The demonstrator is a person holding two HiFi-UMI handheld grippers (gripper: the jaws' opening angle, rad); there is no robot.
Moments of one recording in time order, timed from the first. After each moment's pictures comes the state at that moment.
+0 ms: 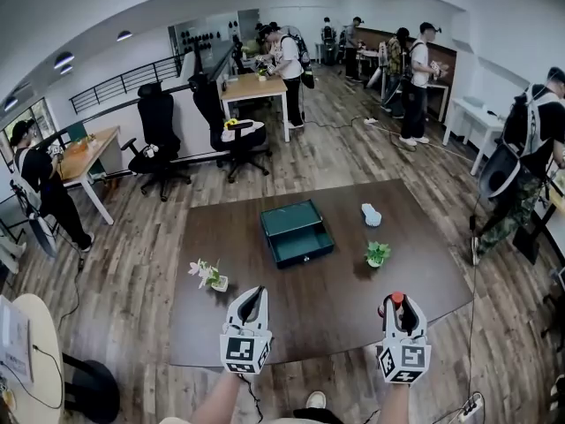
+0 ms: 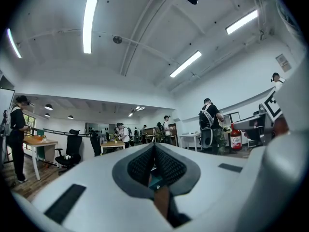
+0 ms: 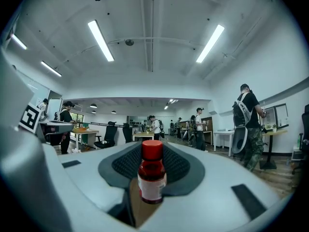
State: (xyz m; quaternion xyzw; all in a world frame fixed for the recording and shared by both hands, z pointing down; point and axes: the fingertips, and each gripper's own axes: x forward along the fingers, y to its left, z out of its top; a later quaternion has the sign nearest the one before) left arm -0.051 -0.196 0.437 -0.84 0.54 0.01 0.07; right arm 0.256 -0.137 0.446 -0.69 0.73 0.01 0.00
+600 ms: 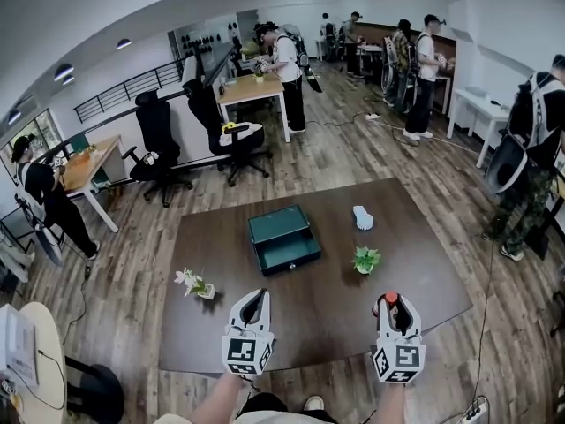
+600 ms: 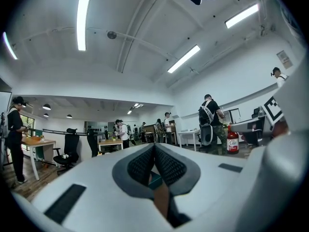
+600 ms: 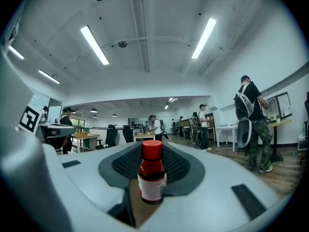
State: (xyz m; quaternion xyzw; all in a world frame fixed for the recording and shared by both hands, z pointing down) left arm 0.027 -0.224 0.444 -0.84 0.54 -0.01 0.06; right arm 0.316 -0.175 0.462 -0.67 0.74 -0.01 0.03
